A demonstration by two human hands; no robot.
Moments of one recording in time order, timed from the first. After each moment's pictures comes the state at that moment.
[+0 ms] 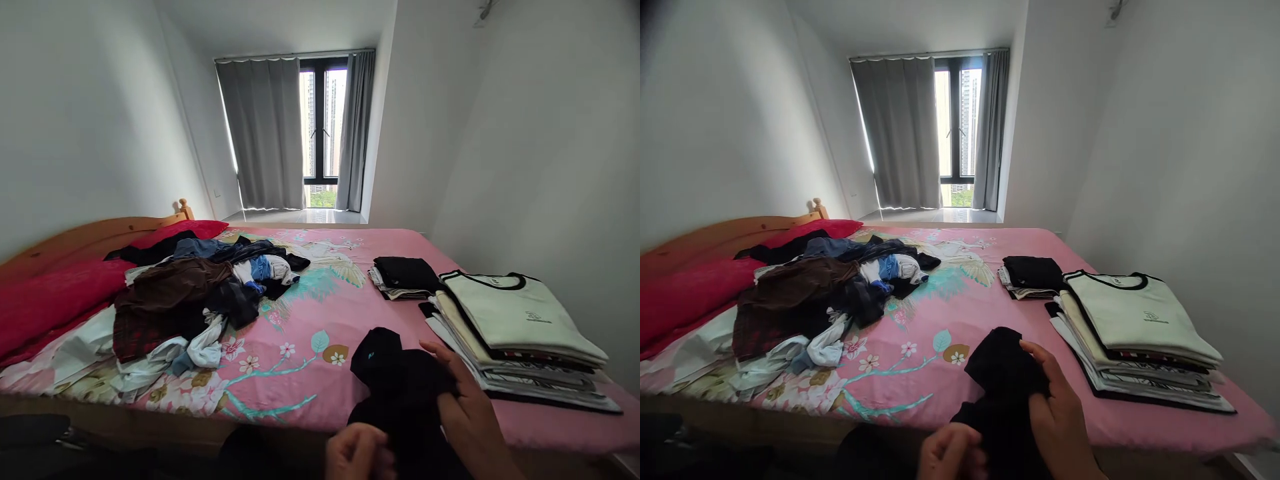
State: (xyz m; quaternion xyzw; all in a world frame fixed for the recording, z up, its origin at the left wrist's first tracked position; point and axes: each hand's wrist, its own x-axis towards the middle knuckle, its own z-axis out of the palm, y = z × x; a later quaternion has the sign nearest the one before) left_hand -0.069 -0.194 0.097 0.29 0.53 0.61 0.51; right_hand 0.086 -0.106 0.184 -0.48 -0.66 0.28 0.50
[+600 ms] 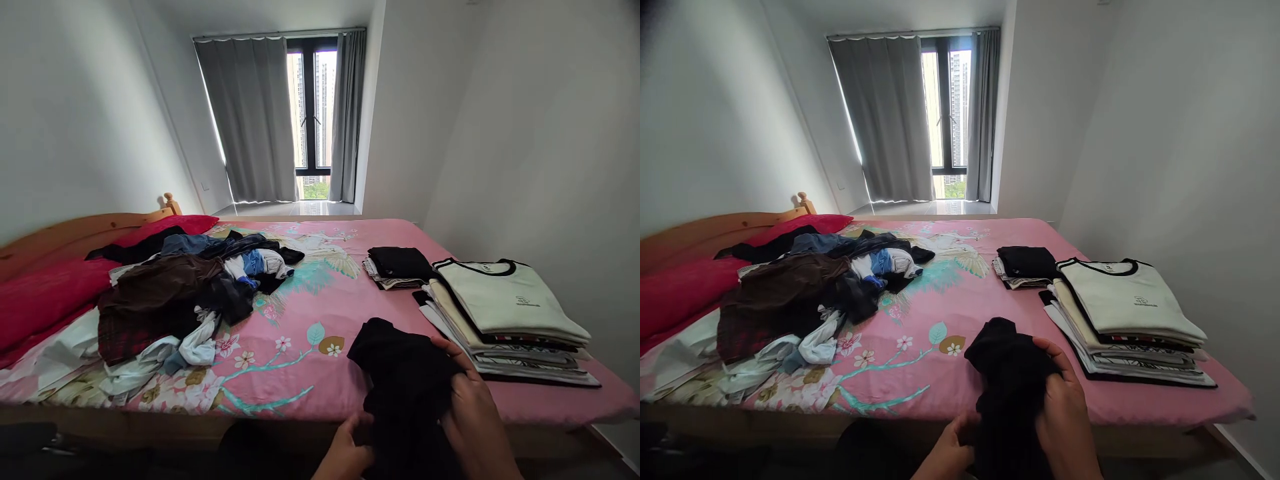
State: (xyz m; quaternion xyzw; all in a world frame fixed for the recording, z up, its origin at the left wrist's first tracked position) left_hand -0.075 -0.169 0.048 0.34 0.46 0.50 0.65; right_hand 0.075 -0.106 0.178 -0.49 -0.42 0.48 0.59
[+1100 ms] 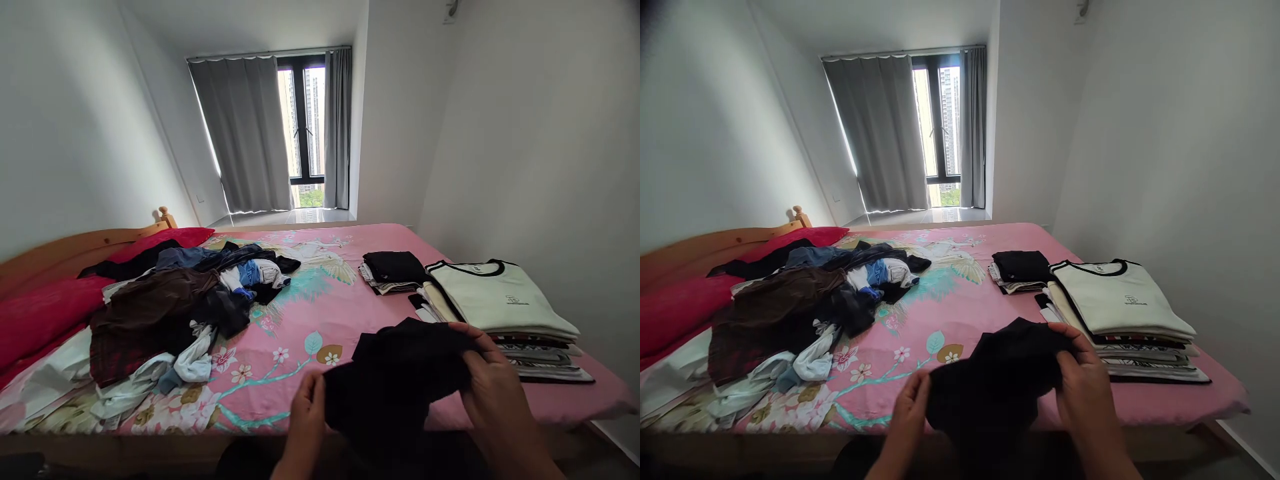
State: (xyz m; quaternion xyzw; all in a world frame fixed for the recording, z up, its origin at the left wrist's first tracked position) left_hand -0.127 -0.154 0.122 0.40 0.60 0.59 0.35; right_hand 0.109 -0.081 0.206 -0.51 -0.46 0.41 0.60
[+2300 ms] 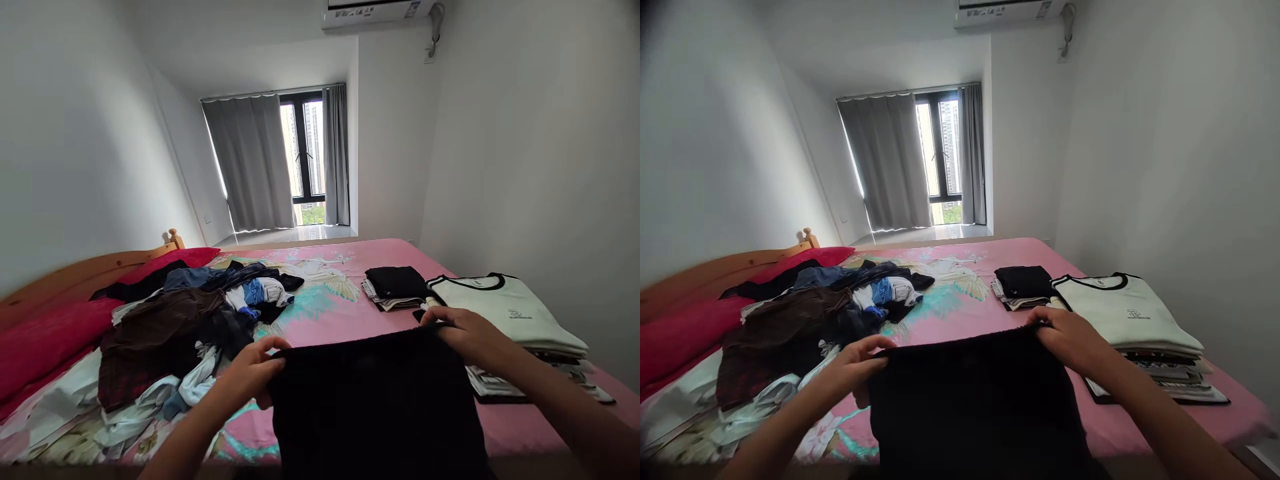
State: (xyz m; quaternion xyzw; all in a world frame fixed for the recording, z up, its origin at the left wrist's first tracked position) left_hand -0.207 -0.164 0.282 0.53 0.66 0.33 0.42; right_hand 0.120 -0.046 0.293 -0.52 -0.78 0.27 0.21
